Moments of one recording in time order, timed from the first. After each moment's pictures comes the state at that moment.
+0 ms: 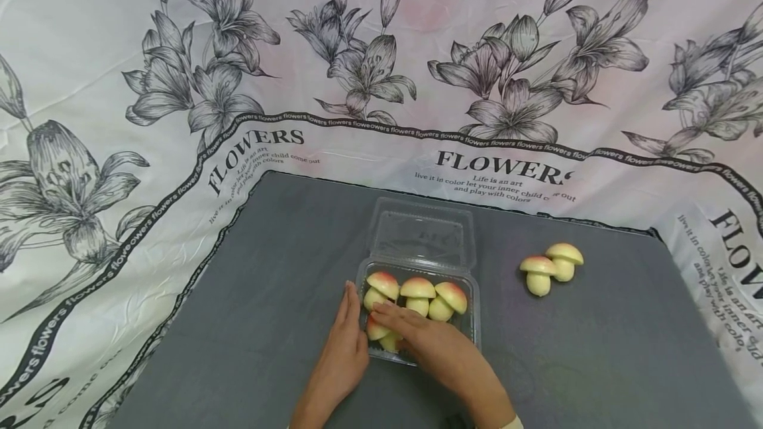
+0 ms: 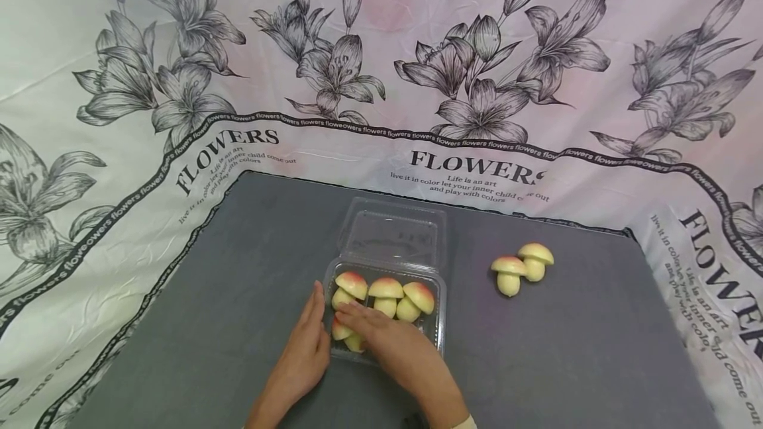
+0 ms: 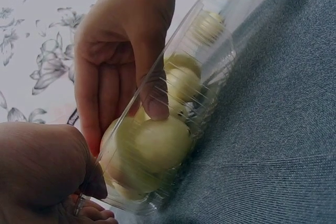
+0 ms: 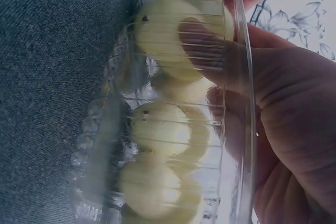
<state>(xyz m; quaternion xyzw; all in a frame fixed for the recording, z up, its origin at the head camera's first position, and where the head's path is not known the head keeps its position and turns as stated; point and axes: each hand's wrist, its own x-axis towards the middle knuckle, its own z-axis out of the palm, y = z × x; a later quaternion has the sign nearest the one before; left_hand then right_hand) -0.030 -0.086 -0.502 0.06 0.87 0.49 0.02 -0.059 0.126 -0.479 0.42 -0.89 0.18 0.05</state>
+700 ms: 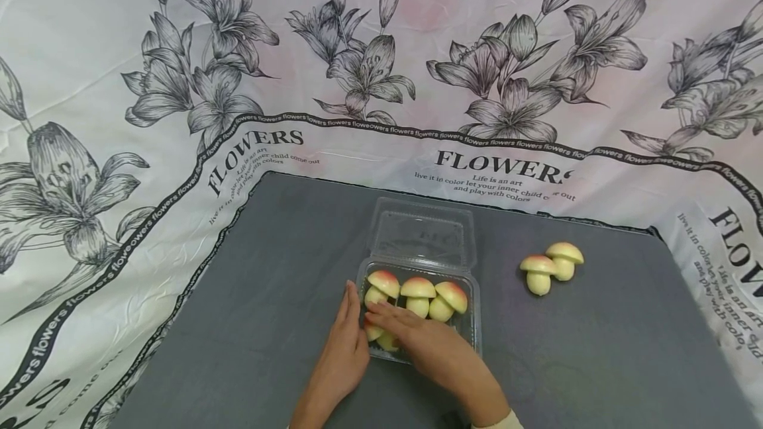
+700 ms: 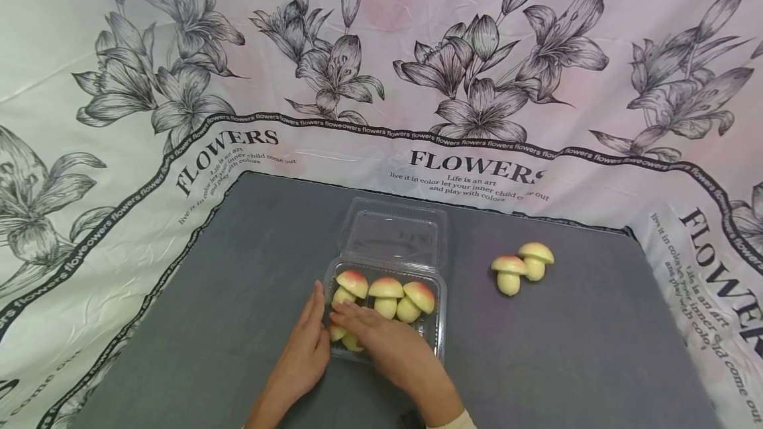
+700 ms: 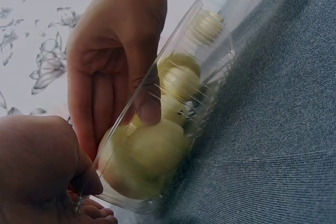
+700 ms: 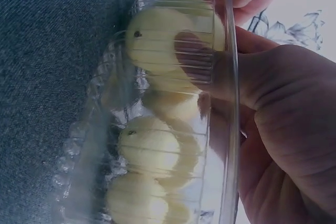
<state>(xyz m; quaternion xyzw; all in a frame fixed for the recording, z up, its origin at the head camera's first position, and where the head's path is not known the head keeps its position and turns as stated) -0.033 -0.087 -0.501 0.05 0.86 0.50 0.05 -0.060 0.117 -0.472 0.42 -0.89 0.19 0.00</state>
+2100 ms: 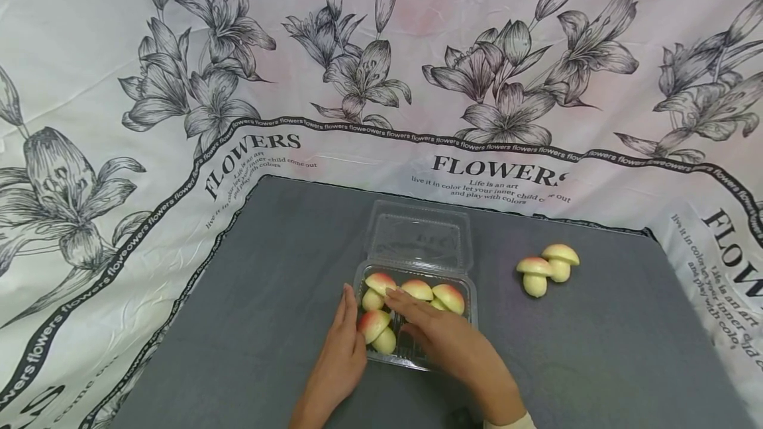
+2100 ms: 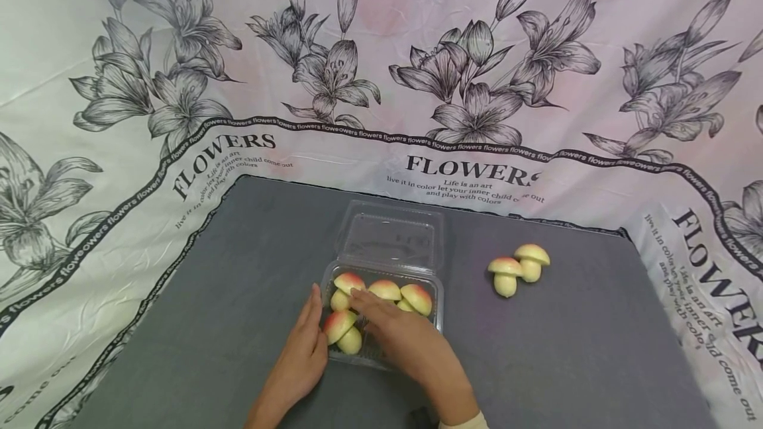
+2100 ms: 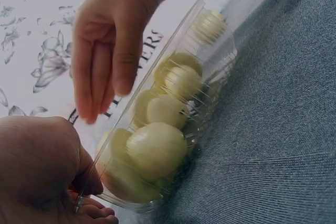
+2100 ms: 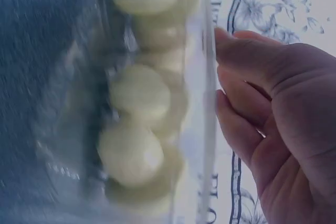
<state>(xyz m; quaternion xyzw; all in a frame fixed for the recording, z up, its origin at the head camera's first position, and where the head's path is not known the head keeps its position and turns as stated) -0.030 -0.085 -0.501 0.06 0.86 0.50 0.02 -0.070 0.141 -0.463 0.38 -0.89 0.24 0.06</state>
